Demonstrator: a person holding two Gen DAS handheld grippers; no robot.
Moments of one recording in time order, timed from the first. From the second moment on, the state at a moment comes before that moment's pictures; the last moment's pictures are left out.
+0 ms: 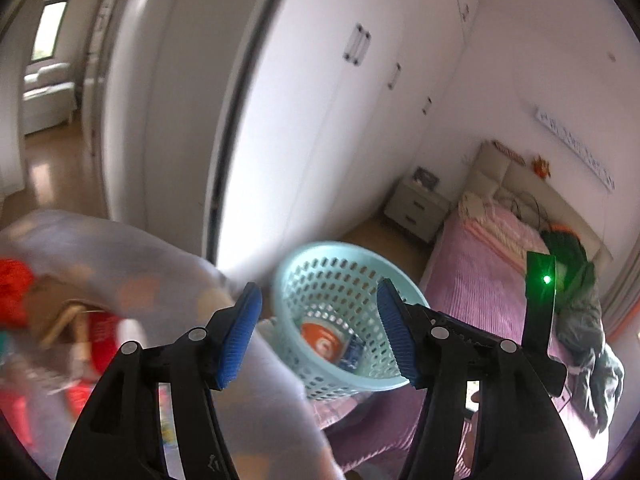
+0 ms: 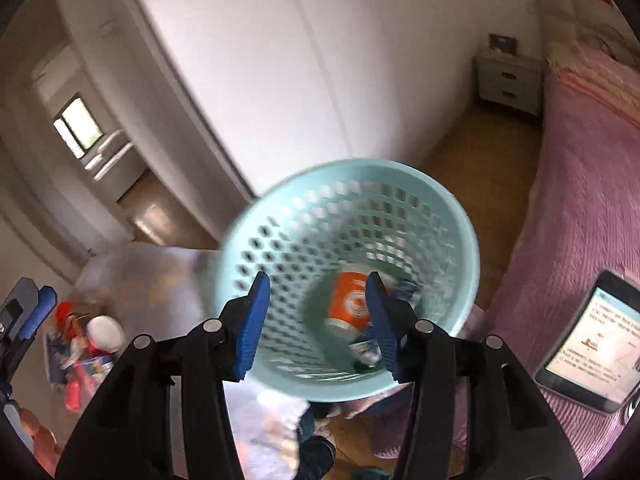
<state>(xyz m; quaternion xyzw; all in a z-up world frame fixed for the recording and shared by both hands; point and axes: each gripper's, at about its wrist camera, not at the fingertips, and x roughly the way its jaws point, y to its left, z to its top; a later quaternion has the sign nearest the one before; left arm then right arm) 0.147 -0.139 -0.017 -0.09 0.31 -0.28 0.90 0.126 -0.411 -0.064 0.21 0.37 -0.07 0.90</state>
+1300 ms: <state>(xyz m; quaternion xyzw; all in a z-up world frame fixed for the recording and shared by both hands) 0.163 0.164 -0.088 -0.06 0.38 -0.04 0.92 0.158 -0.153 -0.104 0.06 0.44 0.20 0.87</state>
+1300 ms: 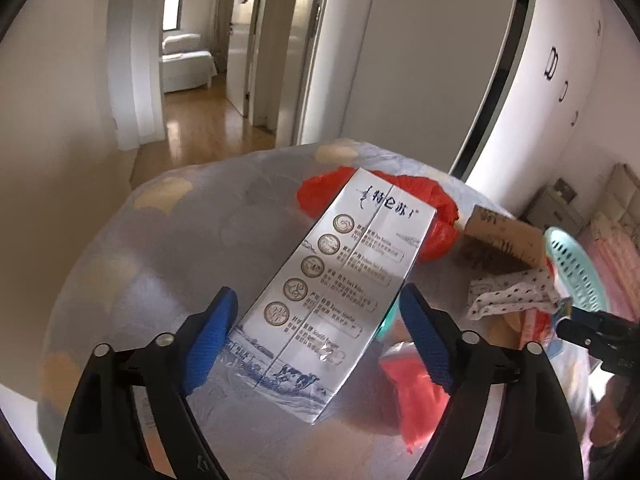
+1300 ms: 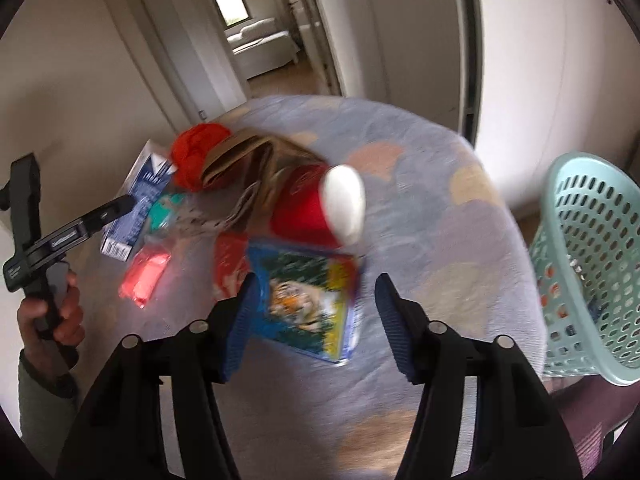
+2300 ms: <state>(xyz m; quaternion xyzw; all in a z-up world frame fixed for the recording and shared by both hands) 0.121 0.163 -0.090 -0.10 0.41 0.00 0.91 0.137 -0.072 -0.115 -0.10 0.43 0.30 0.84</state>
